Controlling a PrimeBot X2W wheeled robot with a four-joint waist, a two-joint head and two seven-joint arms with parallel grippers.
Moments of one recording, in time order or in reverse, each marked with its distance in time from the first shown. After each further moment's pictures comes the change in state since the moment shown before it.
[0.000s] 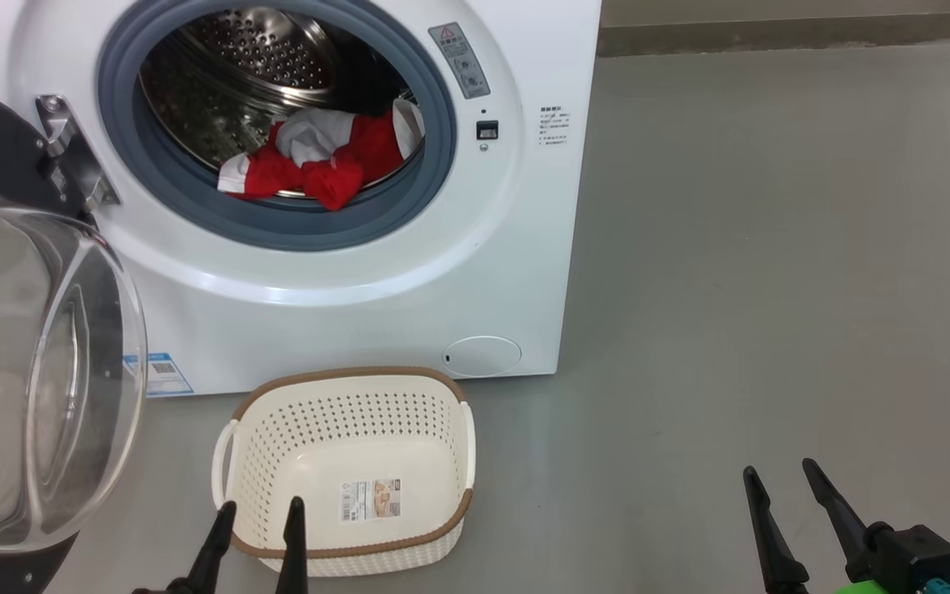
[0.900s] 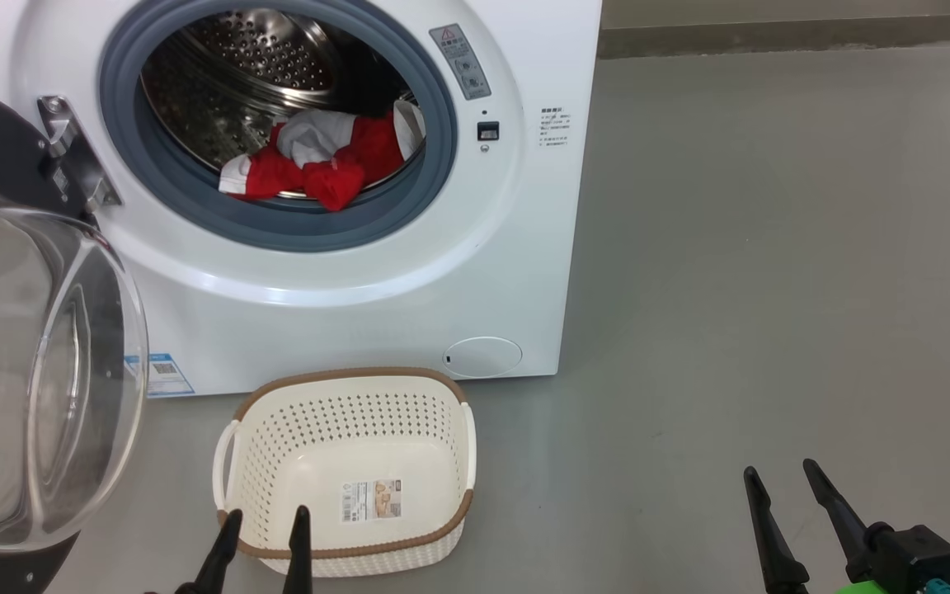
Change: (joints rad) left arm 0.000 0.013 -0.017 0.026 -0.008 0.003 -0.009; right arm 0.000 0.000 -0.001 0.001 0.000 0.000 0.000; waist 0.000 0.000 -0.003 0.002
